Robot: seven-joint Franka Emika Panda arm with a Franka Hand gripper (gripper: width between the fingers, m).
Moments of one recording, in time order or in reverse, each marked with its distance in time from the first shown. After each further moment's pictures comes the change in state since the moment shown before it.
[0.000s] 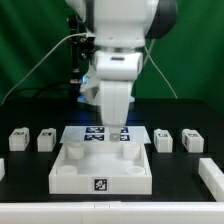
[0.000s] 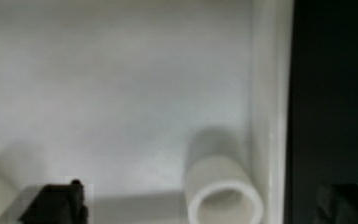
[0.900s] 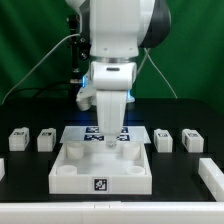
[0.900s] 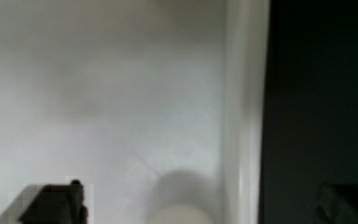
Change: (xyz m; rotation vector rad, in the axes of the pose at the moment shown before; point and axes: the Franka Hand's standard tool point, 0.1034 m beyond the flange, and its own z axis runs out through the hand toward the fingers) arm -0.020 -0.020 0.042 -0.023 0.035 -0.040
